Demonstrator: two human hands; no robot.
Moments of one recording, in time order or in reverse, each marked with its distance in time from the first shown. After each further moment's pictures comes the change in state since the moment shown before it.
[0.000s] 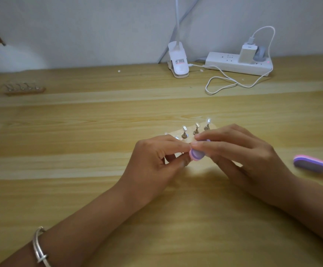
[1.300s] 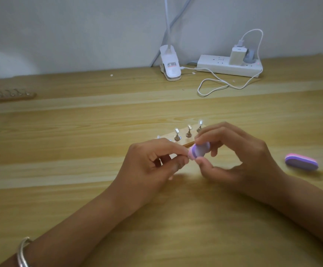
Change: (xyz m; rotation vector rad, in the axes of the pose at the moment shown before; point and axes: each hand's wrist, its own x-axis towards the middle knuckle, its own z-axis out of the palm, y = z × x) left_hand 0.000 -0.003 0.002 -0.119 -0.041 -0.025; right_hand 0.002 -0.006 0.002 0.154 0.108 0.123
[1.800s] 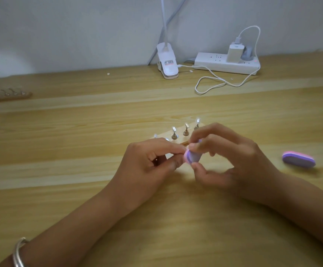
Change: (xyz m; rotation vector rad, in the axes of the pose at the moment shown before) left_hand 0.001 -0.001 0.000 0.046 -0.023 0.029; right_hand -0.001 0.001 0.001 -0.029 -0.062 -0.051
